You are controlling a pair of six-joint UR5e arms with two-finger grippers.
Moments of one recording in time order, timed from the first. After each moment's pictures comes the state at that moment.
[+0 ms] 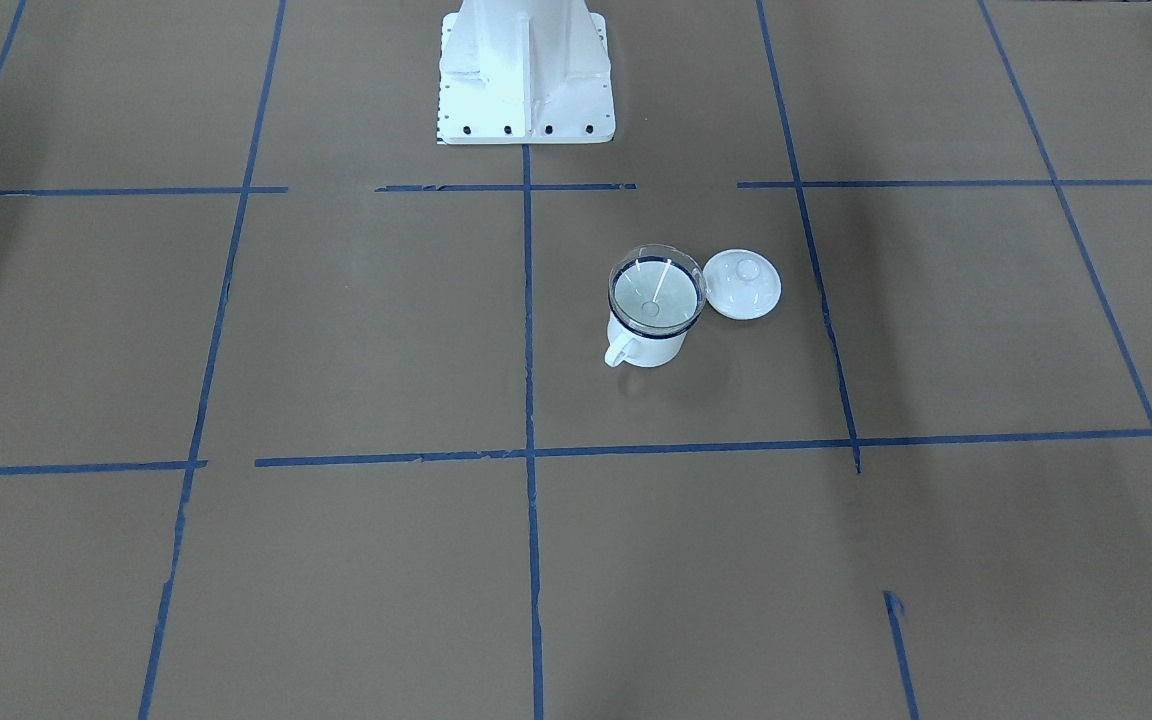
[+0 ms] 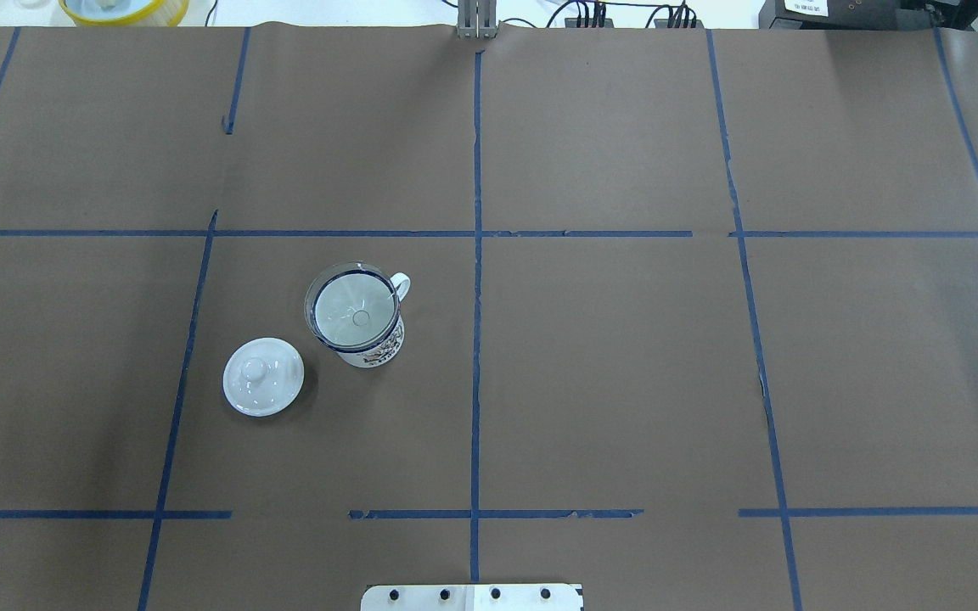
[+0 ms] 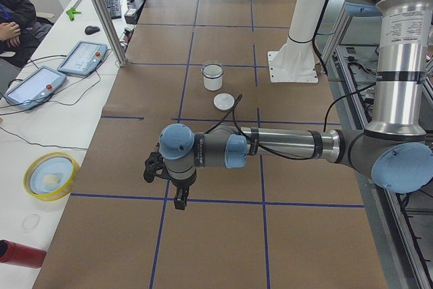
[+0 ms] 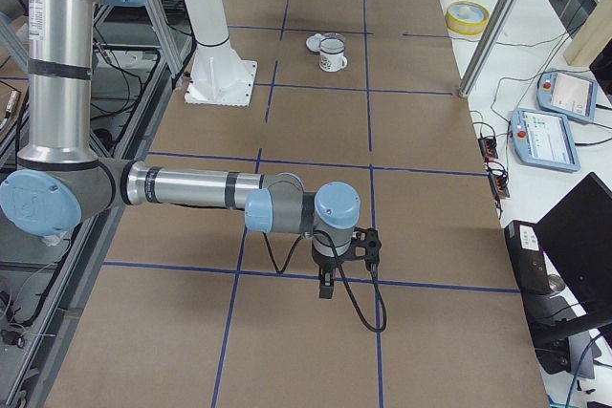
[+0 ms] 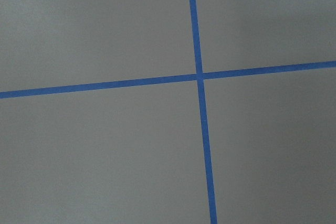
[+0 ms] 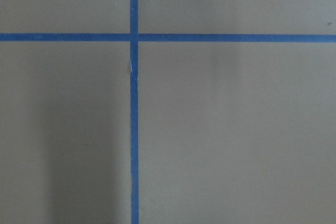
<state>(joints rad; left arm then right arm) -1.62 -1.56 -1.63 -1.55 -2.37 0.12 1.57 -1.68 1.65 -1.57 2.29 0.01</state>
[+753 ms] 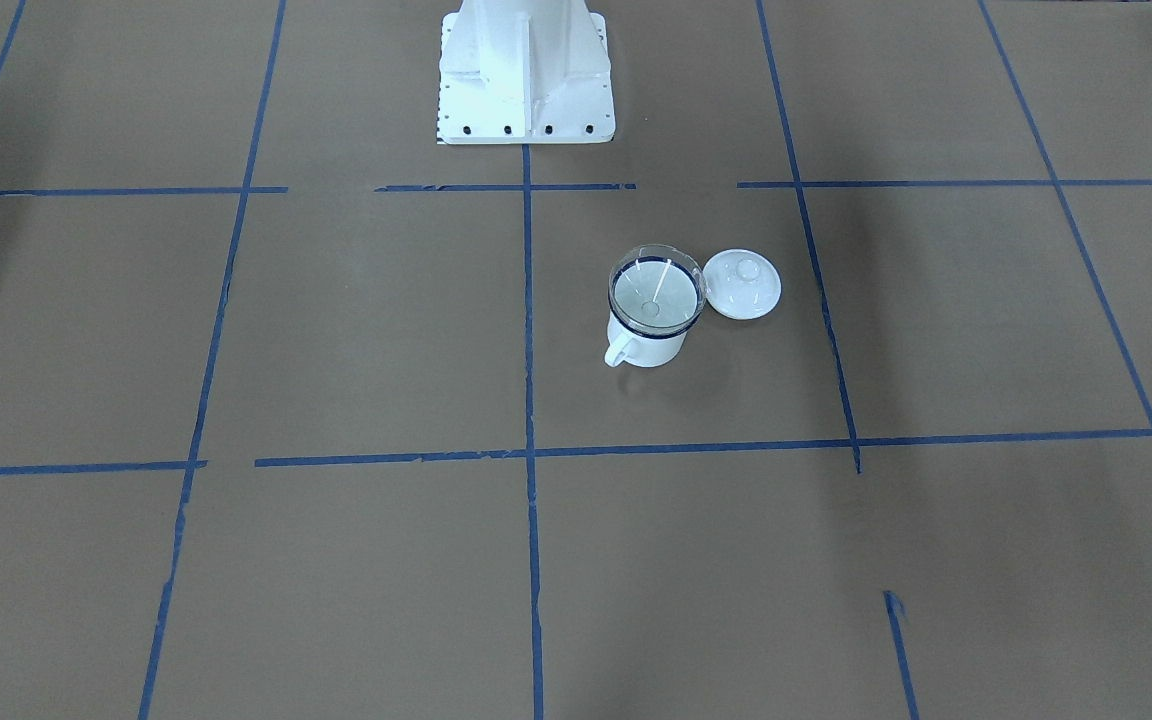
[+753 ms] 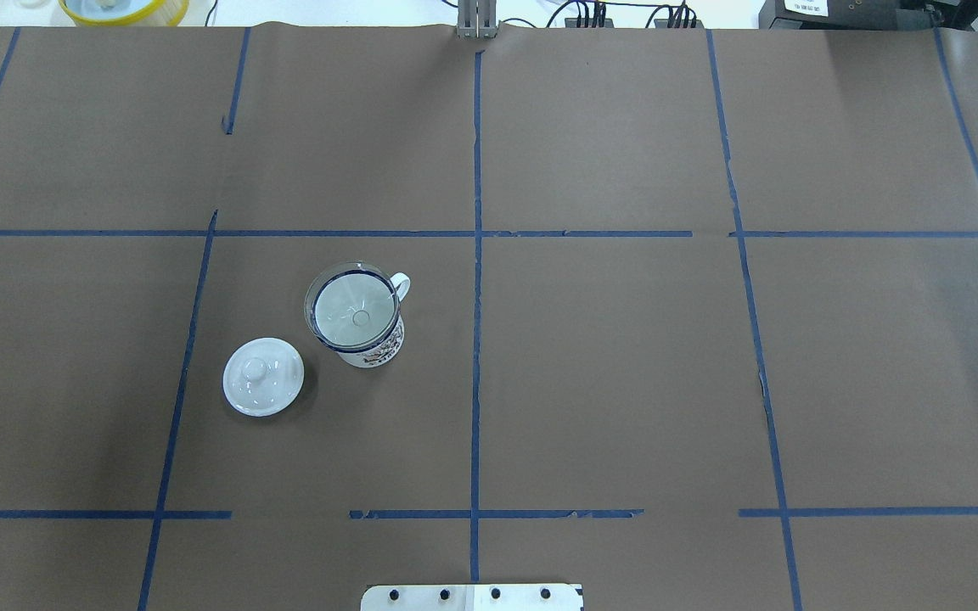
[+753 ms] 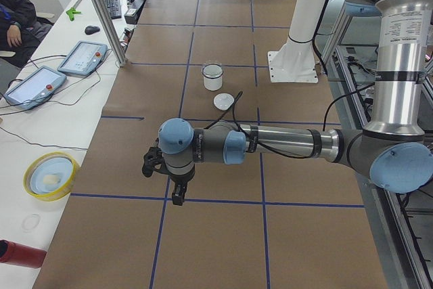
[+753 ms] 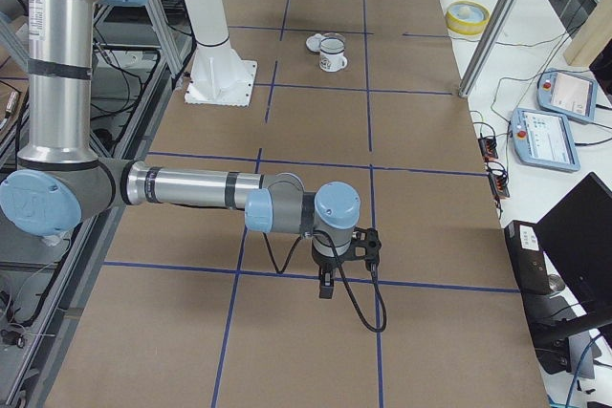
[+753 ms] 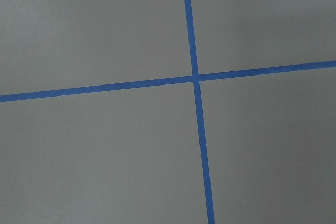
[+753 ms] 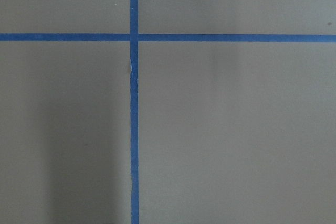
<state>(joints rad) -1.61 -1.57 -1.67 -1.55 -2.36 0.12 1.57 -1.68 1.65 -1.57 2.29 0.01</state>
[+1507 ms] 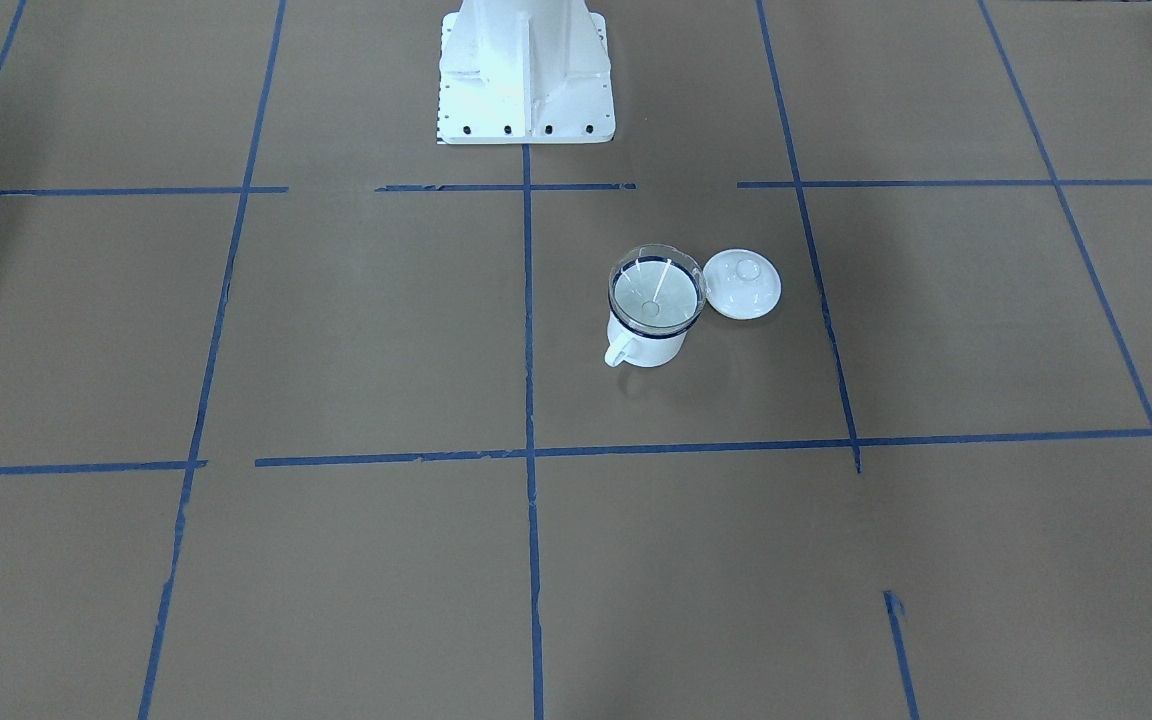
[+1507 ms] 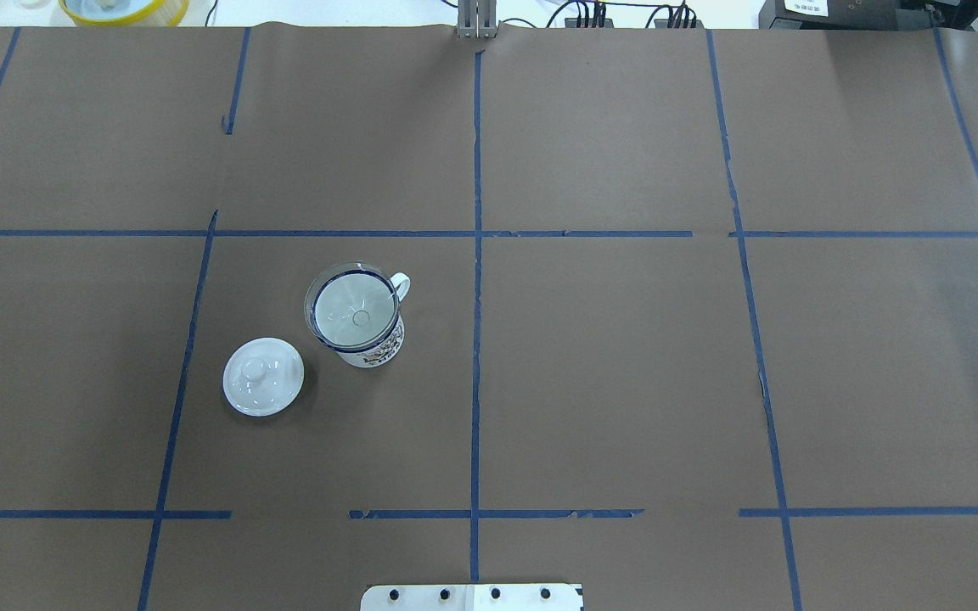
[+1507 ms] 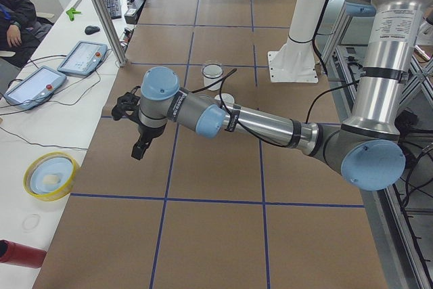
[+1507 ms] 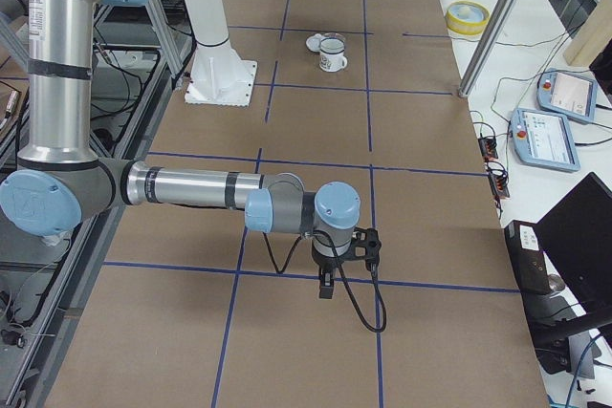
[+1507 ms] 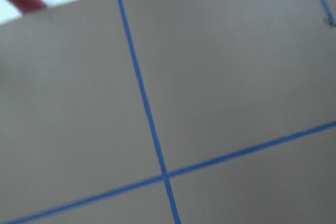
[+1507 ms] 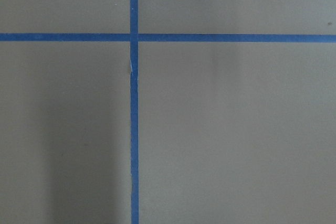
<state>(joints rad) -1.61 -1.72 -1.69 -1.86 -2.37 -0.14 1.57 -1.68 1.65 -1.57 2.29 0.01</state>
